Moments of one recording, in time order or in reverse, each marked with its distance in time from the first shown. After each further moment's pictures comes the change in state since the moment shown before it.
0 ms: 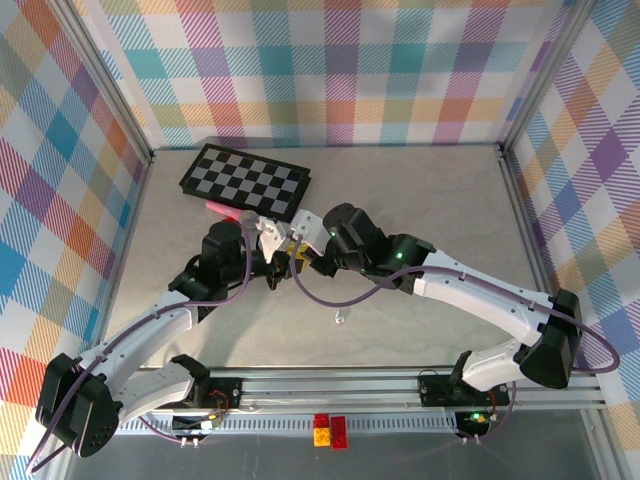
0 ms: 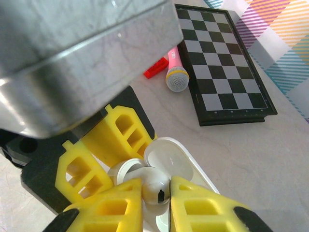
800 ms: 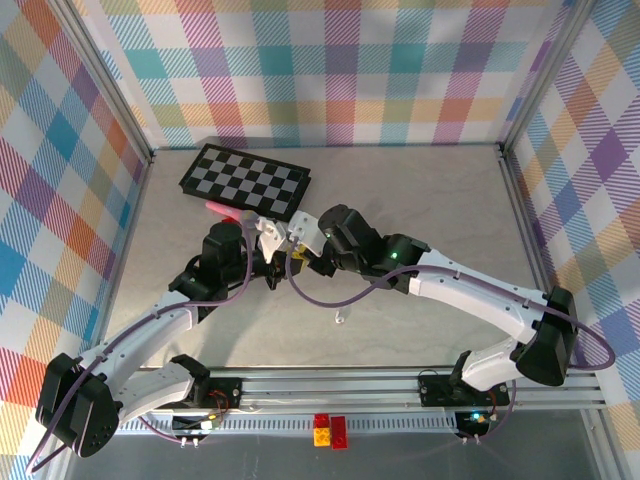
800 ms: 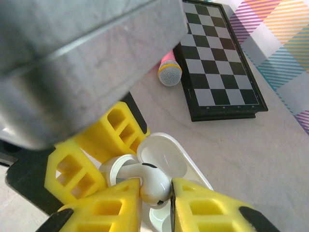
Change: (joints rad) left arm 0.000 0.000 -0.005 -0.010 -0.025 0.001; right arm 0.011 0.024 0.011 -0.011 0.061 -0.027
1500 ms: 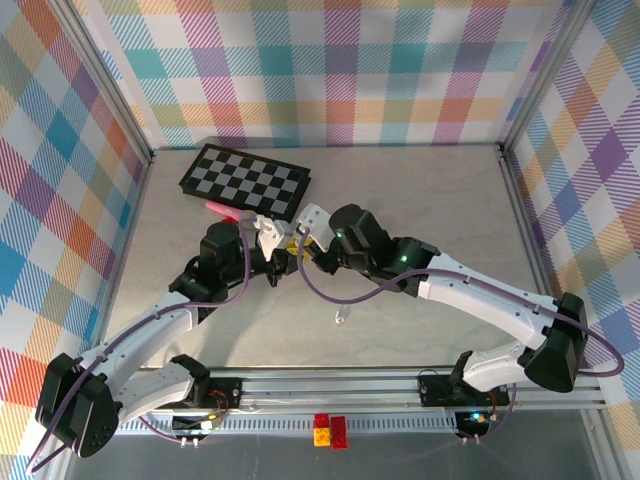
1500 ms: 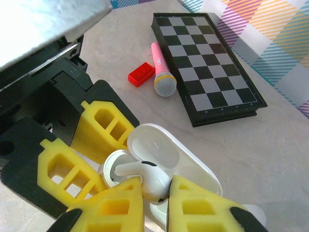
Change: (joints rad) left arm 0.000 -0.002 -0.010 0.082 0.000 -0.005; right arm -0.019 -0.055 -0.057 0.080 -0.012 0.116
